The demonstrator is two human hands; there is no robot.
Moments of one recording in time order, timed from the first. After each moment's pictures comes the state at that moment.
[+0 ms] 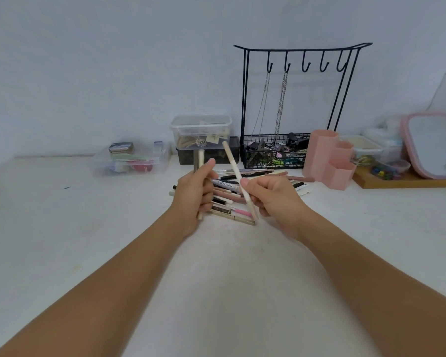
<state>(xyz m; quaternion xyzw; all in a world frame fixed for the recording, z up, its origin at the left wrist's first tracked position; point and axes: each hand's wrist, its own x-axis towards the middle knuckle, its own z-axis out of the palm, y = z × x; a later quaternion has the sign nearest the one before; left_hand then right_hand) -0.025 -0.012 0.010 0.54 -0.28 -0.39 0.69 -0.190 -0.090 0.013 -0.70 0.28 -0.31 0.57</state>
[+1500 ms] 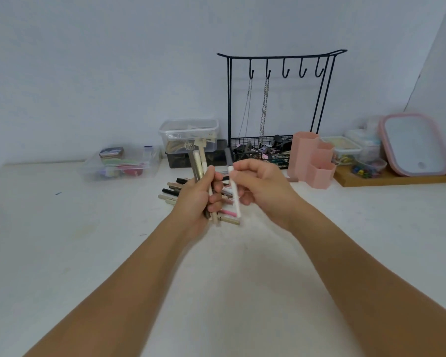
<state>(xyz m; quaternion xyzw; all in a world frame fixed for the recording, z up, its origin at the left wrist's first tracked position) -0.071 -0.005 0.025 0.47 -0.28 -0.44 0.71 -0.203 -0.082 0.044 -0.67 0.23 -0.35 0.61</state>
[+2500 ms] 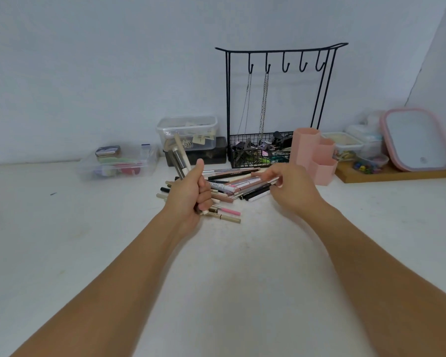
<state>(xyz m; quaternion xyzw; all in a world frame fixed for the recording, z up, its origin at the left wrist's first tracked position) -0.053 -0.010 0.024 0.50 -0.24 -0.43 0.72 -0.231 -0.147 0.010 -0.85 0.39 -0.33 0.18</state>
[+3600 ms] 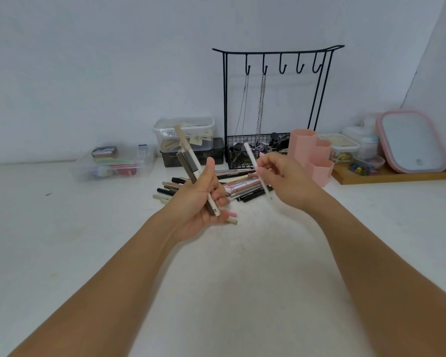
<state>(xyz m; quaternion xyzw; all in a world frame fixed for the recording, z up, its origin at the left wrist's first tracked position) -0.069 0.001 0.030 0.48 -0.33 -0.52 0.62 -0.232 -0.132 0.040 -0.84 0.30 -0.34 0.31</state>
